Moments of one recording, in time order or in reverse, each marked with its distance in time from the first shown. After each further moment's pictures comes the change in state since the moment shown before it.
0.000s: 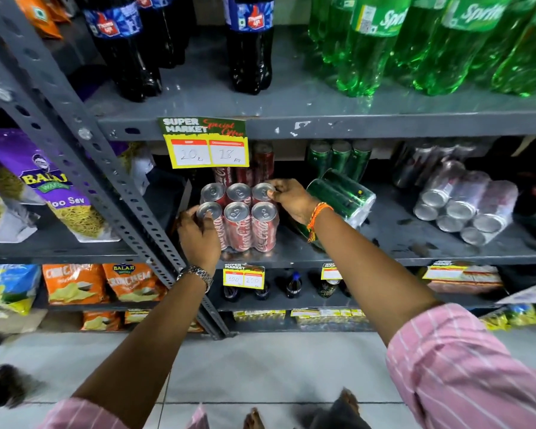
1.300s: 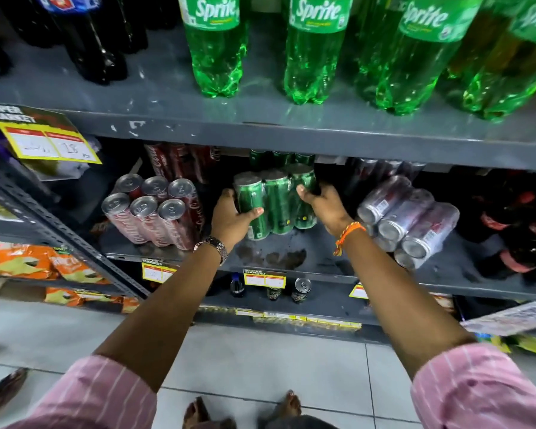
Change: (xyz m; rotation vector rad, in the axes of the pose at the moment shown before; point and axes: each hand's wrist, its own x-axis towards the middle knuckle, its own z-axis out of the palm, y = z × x) left_hand -0.085 0.090 0.198 0.052 -0.408 -0.072; right_hand -0.008 0.075 -0.241 0.002 0.154 -0.073
